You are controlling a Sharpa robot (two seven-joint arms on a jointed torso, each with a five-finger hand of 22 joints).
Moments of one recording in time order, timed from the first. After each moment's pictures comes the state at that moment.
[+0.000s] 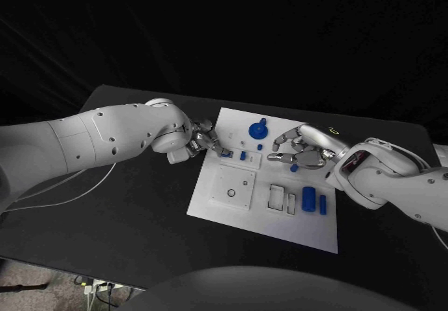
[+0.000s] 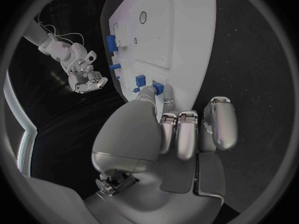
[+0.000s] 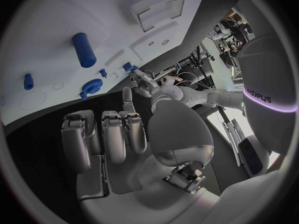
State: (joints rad) left arm 1.35 -0.62 -0.21 1.24 -0.74 0.11 -0.37; left_hand 1.46 0.03 -0.02 0.25 0.52 0.90 0.10 0.44 0.65 1.47 0.06 1.57 1.31 1.47 0.01 1.57 1.31 0.05 1.41 0.11 1.37 1.31; right arm 1.25 -0.89 -0.21 1.61 -1.34 -0.46 0.13; right_hand 1.12 0.01 0.05 0.27 0.05 0.97 0.10 0.14 0.75 1.47 0.04 1.57 1.31 1.47 -0.02 1.57 1.31 0.01 1.46 0.09 1.57 1.31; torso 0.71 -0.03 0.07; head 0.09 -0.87
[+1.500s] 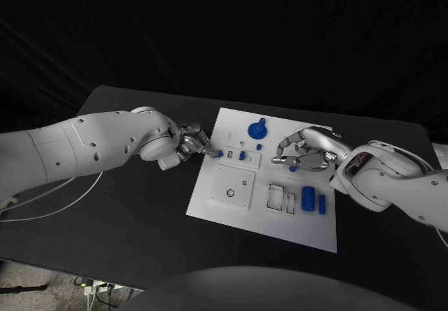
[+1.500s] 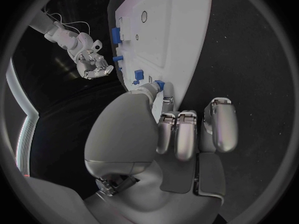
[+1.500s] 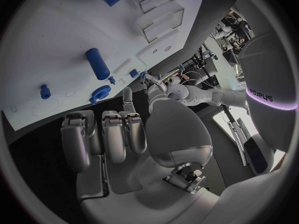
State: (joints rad) left arm 1.33 -0.71 -0.22 1.30 -0.64 0.02 -0.30; left_hand 1.44 -0.14 0.41 0.27 0.32 0.99 0.10 0.46 0.33 1.47 0.02 1.57 1.31 1.46 -0.03 1.57 1.31 0.05 1.43 0.09 1.39 1.31; right arm 1.24 -0.91 -0.21 1.61 -1.33 -0.43 0.09; right_hand 1.17 0.02 0.04 0.24 0.06 0.98 0.09 0.14 0.77 1.47 0.03 1.57 1.31 1.46 -0.02 1.57 1.31 0.01 1.47 0.09 1.54 1.31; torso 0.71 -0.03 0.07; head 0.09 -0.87
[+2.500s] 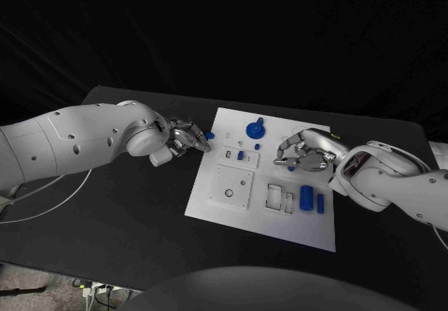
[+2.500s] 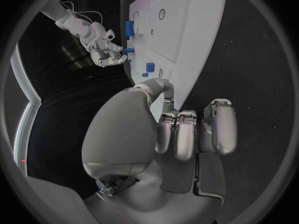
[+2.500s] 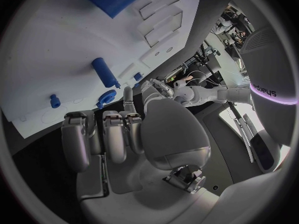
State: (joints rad) left arm 1.38 -0.76 -0.23 1.34 -0.53 0.03 -0.29; left_hand 1.41 -0.16 0.47 0.11 0.40 1.00 0.08 0.48 0.35 1.47 0.02 1.57 1.31 1.47 -0.03 1.57 1.31 0.05 1.44 0.08 1.42 1.31; right arm 1.24 -0.91 -0.22 1.60 -1.28 -0.40 0.06; right_hand 1.28 0.03 0.06 0.17 0.12 0.99 0.08 0.14 0.80 1.47 0.02 1.57 1.31 1.47 -0.03 1.57 1.31 0.01 1.47 0.08 1.52 1.31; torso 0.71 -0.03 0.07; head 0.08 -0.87
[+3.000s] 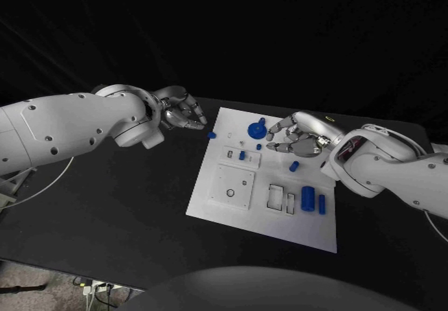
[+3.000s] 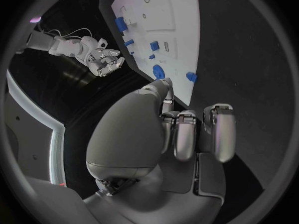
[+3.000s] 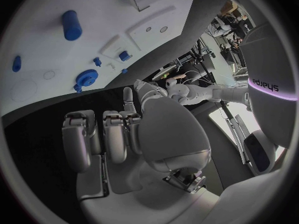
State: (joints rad) left arm 1.45 -0.85 -0.23 1.44 -0.85 -0.15 -0.14; left_hand 1.49 -0.15 0.39 0.19 0.22 0.92 0.09 0.45 0.33 1.46 0.01 1.57 1.31 1.47 -0.04 1.57 1.31 0.03 1.46 0.08 1.50 1.31; right arm 1.31 -0.87 -0.21 1.63 -1.29 -0.43 0.08; right_hand 1.37 0.02 0.11 0.11 0.36 0.98 0.08 0.11 0.75 1.47 0.01 1.57 1.31 1.46 -0.04 1.57 1.31 0.01 1.47 0.07 1.54 1.31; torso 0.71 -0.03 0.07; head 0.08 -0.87
